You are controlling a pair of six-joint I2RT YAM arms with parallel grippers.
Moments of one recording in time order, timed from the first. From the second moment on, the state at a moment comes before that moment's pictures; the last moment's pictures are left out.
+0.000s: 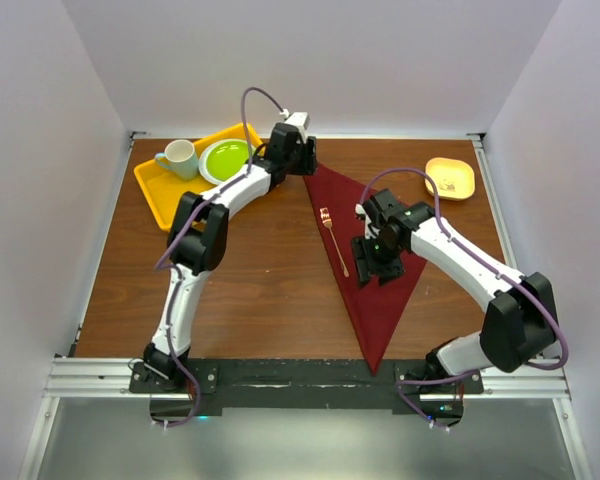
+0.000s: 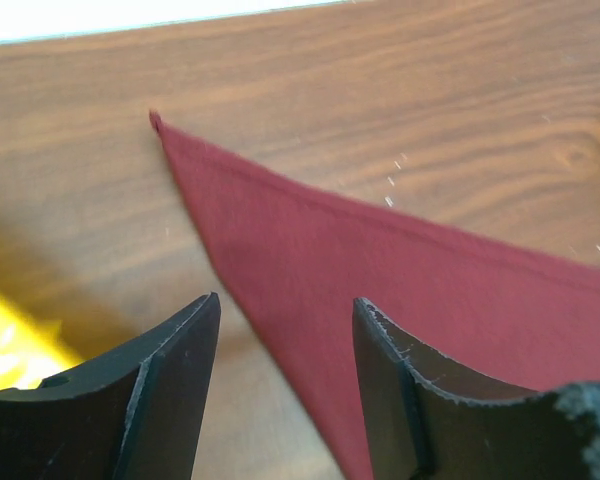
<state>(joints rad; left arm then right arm) -0.47 2.33 1.92 -0.11 0.00 -0.31 0.51 1.44 1.13 -1.04 -0.13 0.32</state>
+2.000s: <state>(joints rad) -0.35 2.72 2.13 0.37 0.13 -0.63 0.51 1.40 1.06 -0.99 -0.15 0.46</state>
